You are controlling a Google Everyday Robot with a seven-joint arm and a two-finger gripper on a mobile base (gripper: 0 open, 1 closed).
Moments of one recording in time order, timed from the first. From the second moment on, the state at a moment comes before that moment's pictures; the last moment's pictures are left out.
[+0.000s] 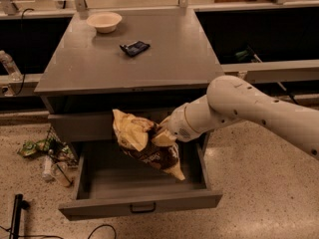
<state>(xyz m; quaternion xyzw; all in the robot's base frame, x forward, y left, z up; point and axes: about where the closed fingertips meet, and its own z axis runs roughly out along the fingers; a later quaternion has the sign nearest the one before) 0.526 0.005 0.729 -0.54 0.75 0.24 0.30</state>
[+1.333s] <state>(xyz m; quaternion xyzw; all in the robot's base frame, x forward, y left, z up) 0.530 -0.019 0.565 -0.55 0.77 0.22 0.25</state>
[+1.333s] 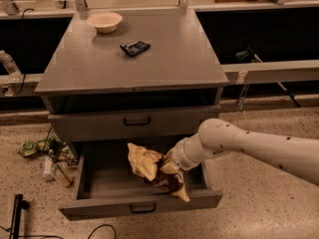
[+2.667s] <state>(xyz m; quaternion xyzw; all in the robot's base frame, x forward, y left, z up) 0.557 -0.004 0.522 -0.60 0.75 0.16 0.23</state>
